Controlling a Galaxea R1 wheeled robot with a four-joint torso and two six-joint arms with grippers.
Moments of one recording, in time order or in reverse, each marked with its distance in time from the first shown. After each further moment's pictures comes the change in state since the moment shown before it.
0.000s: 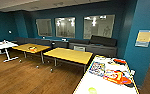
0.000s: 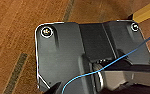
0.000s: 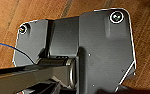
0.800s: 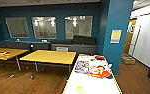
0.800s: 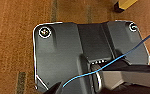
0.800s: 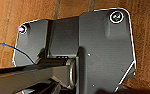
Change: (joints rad) left arm 0.000 0.004 0.000 0.001 -0.003 0.000; right arm -0.001 0.002 0.000 0.000 0.001 0.000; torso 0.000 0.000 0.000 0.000
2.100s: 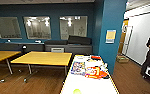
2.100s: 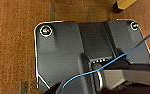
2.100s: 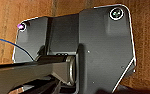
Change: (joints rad) left arm -0.001 -0.001 0.000 -0.001 0.006 -0.001; right arm -0.008 -0.002 0.000 0.000 -0.001 0.000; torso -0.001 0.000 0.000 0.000
